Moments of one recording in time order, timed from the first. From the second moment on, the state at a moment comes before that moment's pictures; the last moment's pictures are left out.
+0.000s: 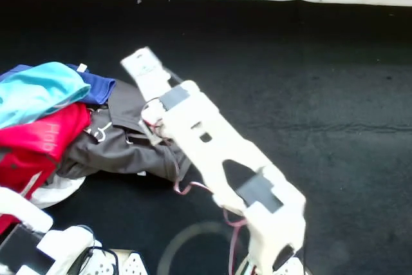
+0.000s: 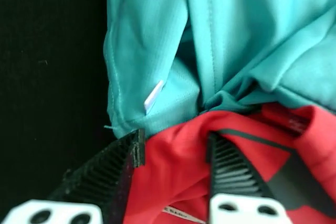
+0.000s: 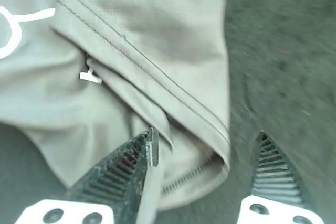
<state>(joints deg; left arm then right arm) -67.5 -11.1 23.6 56.6 -22.5 -46.0 22.6 -8.5 66.1 -1.1</state>
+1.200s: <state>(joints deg) -47.6 -11.1 13.0 81.1 -17.8 -15.6 50.0 -82.0 100.2 5.9</state>
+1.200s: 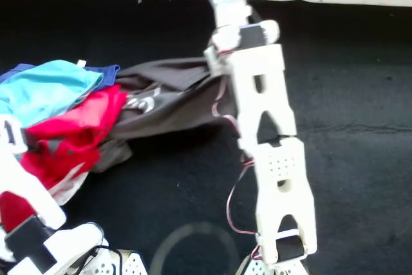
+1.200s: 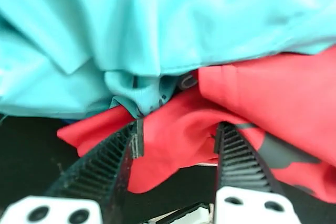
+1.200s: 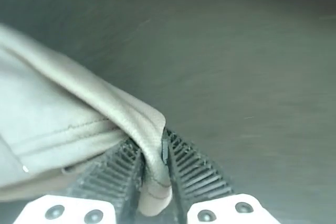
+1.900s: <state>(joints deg) -0.1 -11.1 29.9 60.7 -5.2 0.4 46.8 -89.9 100.5 12.7</state>
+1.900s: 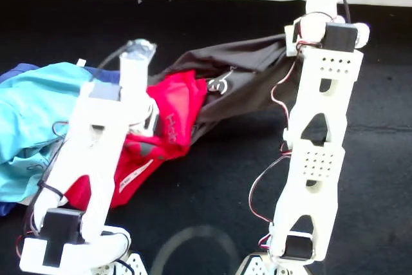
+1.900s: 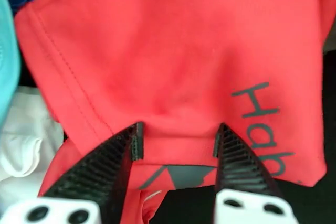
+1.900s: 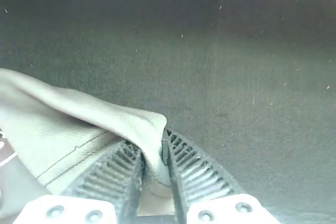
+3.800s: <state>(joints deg) -49.3 -11.1 0.4 71.3 -4.2 7.2 44.9 -90.0 100.4 12.8</state>
